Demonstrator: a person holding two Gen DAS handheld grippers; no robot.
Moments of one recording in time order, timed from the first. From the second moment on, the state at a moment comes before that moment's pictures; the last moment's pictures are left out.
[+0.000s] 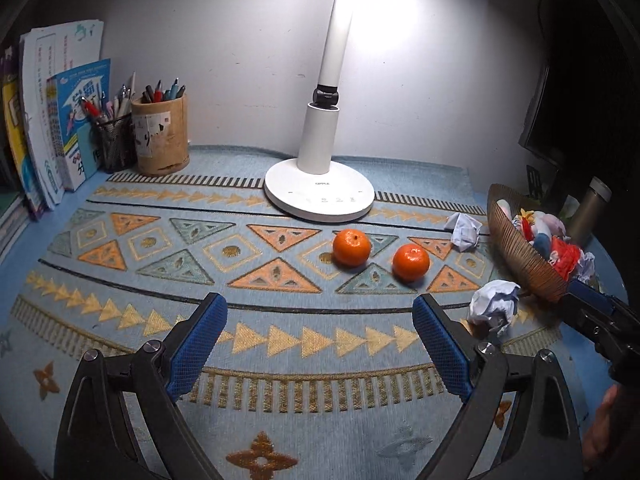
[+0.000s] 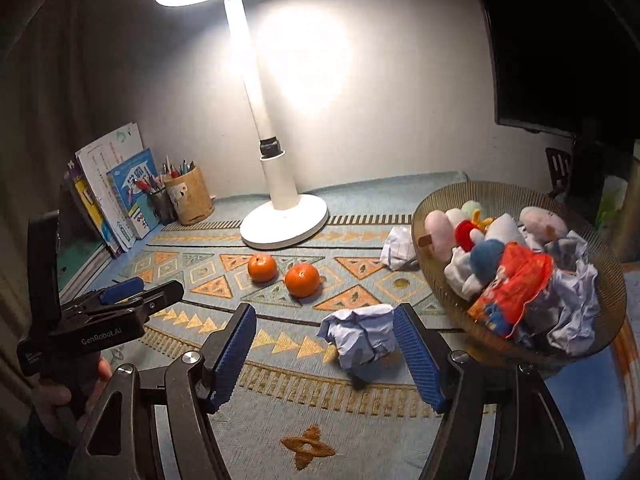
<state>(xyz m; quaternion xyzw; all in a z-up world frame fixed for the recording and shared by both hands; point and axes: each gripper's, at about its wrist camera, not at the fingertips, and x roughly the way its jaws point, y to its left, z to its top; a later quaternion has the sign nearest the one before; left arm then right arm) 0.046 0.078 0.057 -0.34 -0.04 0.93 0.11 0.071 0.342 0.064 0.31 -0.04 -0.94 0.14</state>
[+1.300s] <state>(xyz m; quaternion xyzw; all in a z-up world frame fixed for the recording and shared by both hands) 0.049 0.088 0.027 -0.34 -0.02 0.94 0.08 0.060 0.317 0.011 0.33 0.02 -0.94 0.09</state>
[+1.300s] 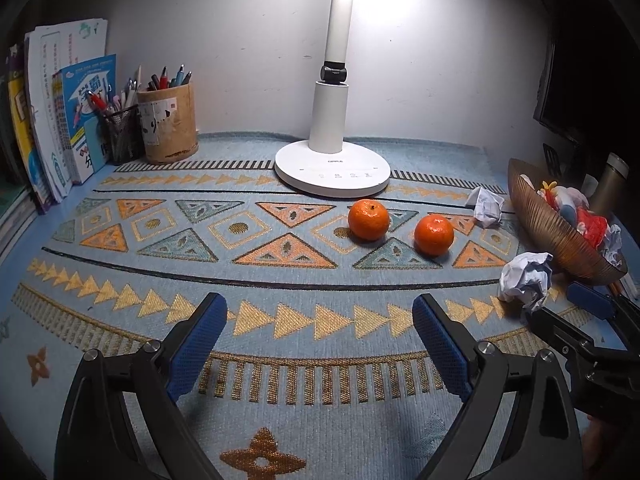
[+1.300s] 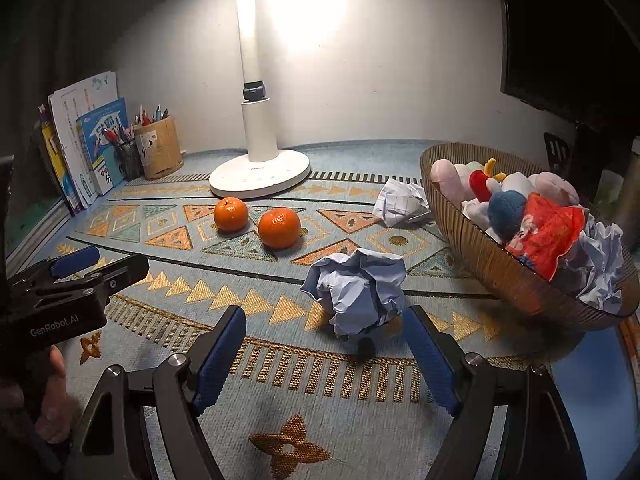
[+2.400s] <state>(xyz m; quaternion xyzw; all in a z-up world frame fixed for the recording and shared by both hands) -0.110 0.107 0.008 -0.44 0.00 0.87 0.24 -0.108 0.271 -0.008 0.50 0.03 -0.85 0.17</state>
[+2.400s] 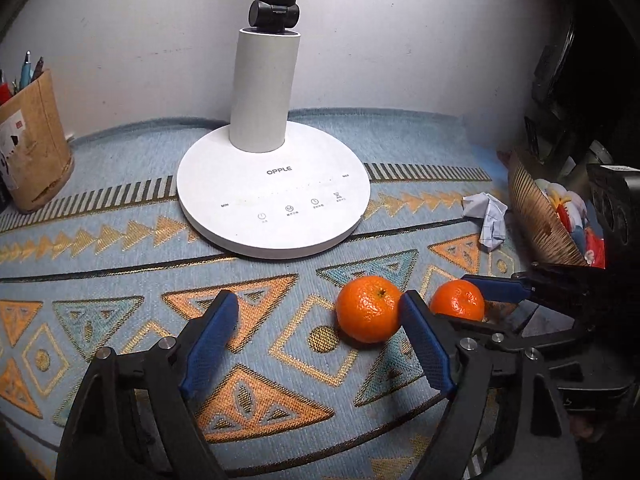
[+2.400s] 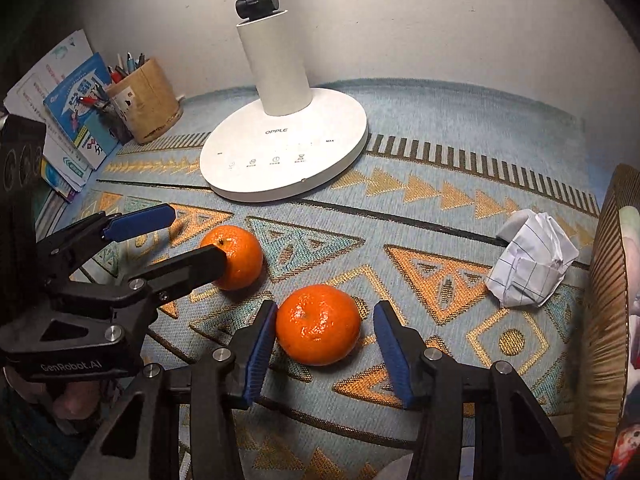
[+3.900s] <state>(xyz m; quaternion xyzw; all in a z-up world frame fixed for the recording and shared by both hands) -0.056 0.395 0.090 -0.38 0.09 0.83 0.39 -0.028 0.588 0.098 0.40 -0.16 -0.90 -0.05</state>
